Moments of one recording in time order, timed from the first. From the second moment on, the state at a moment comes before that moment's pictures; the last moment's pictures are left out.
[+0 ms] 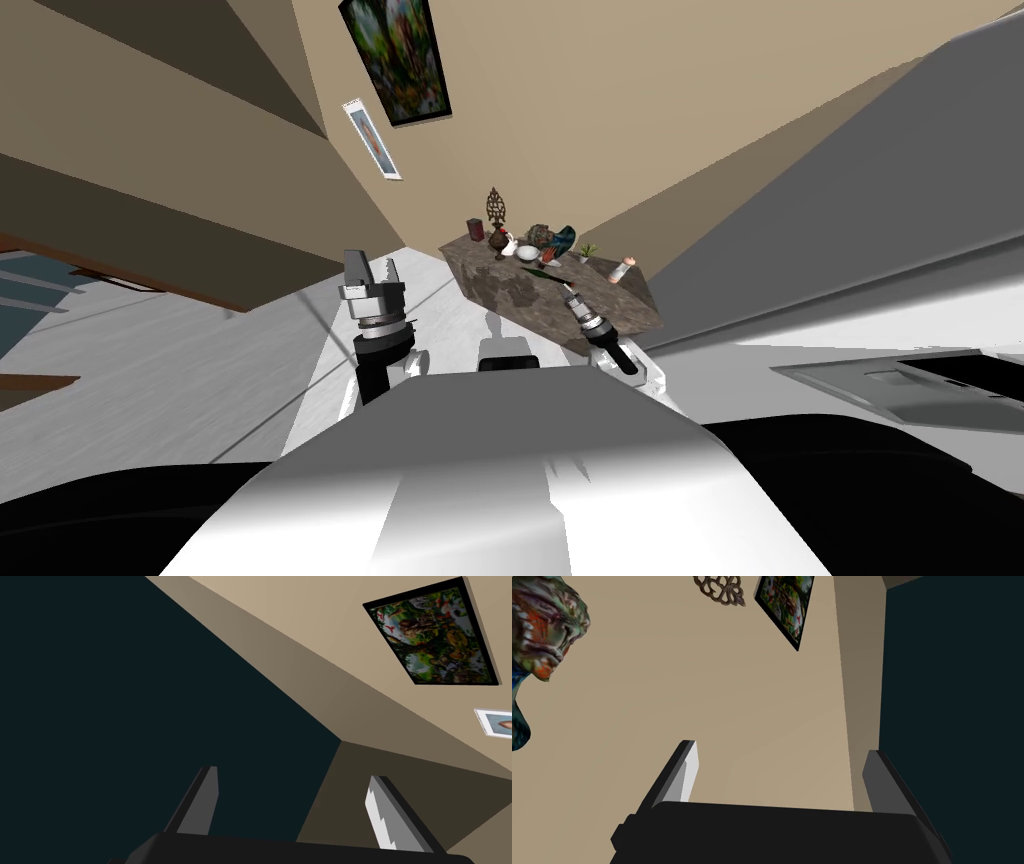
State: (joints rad) left arm 0.54 0.02 0.06 -2.39 -0.11 -0.55 -0.06; right arm 0.45 -0.59 0.09 -2.01 0.16 -0.59 0.15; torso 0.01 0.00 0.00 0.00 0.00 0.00
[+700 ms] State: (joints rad) left arm 0.54 0.02 0.06 -2.39 -0.11 -0.55 -0.06; right arm 0.42 -0.79 0.14 -1.85 0.25 -0.61 0.22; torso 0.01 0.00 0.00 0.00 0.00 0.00
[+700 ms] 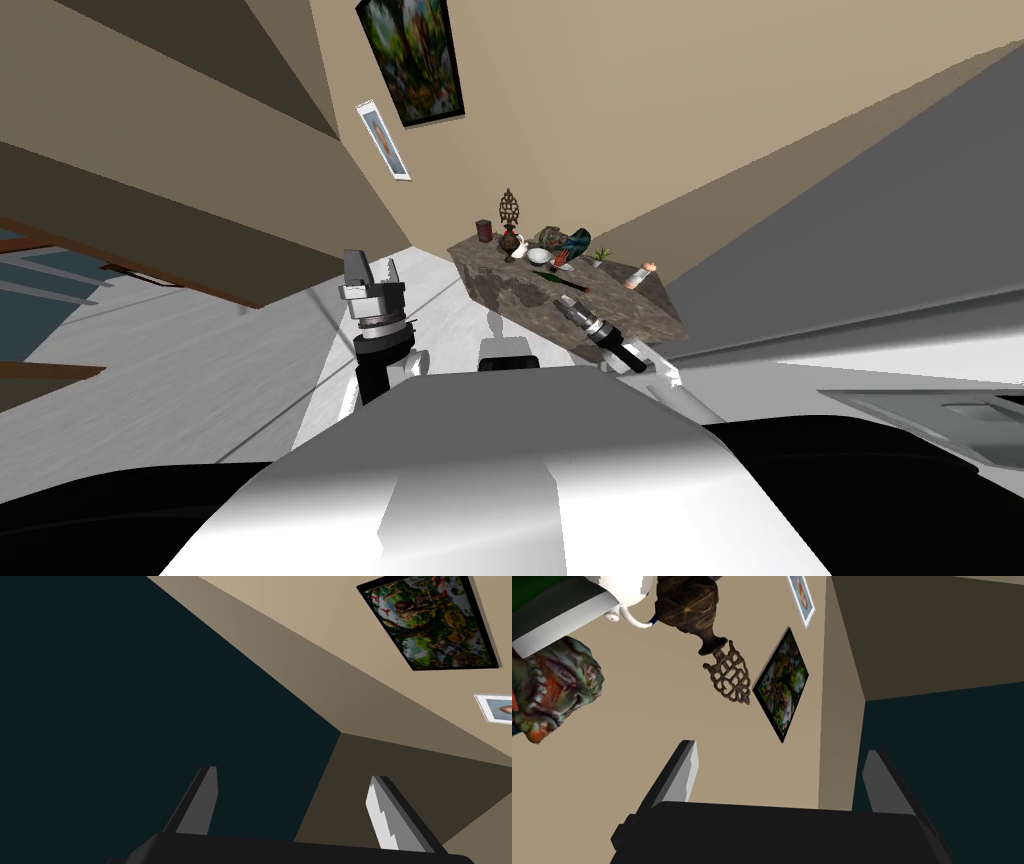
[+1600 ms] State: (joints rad) left arm 0.54 0.02 0.06 -2.39 -0.11 -0.55 -0.06; right arm 0.38 -1.06 0.23 -1.62 0.39 -0.63 0.31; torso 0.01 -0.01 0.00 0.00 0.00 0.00
